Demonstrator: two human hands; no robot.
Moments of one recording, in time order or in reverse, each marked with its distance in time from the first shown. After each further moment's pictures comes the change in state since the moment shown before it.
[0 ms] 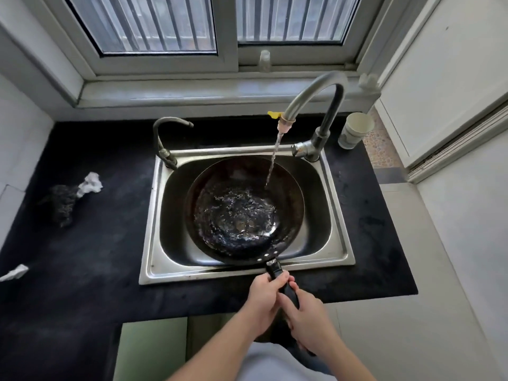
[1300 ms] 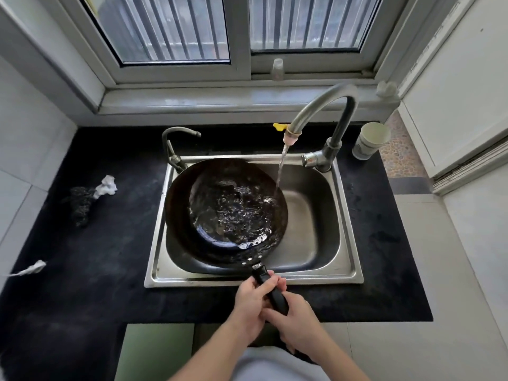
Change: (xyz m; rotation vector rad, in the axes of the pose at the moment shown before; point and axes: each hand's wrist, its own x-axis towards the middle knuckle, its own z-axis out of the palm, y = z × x) left_hand 0.007 0.013 -0.009 -0.202 0.099 0.116; right_hand 0.026 -0.017 -0.005 0.057 -0.206 -0.099
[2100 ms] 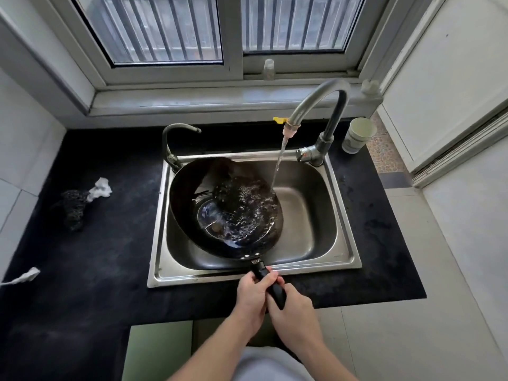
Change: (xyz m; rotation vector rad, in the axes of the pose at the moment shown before) left_hand -0.002 0.000 -0.019 0.165 -0.013 0.057; right_hand -0.015 -0.004 0.046 -0.239 0.385 0.055
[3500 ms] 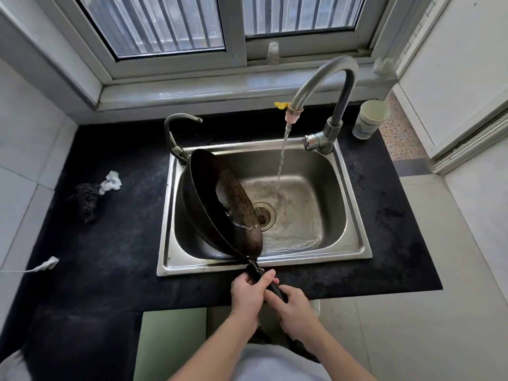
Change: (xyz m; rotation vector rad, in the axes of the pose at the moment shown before) left_hand -0.016 -0.007 -0.017 0.326 0.305 0.078; right_hand 0.008 0.019 0.008 0.507 -0.362 -0.032
